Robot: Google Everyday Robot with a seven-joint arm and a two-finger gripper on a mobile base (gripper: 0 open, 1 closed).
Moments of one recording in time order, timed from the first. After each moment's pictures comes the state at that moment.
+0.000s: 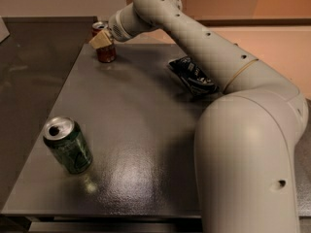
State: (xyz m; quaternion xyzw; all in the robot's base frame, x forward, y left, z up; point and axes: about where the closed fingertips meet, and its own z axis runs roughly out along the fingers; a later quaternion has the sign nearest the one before) arm 0.797 0.168 0.896 -0.45 0.75 0.22 0.44
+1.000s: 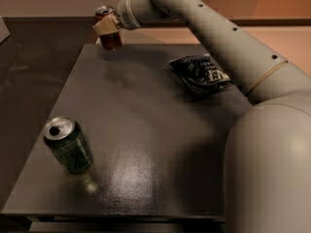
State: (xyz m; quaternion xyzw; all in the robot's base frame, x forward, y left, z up) arm 0.775 0.145 0.956 -0.45 0.71 0.23 0.48
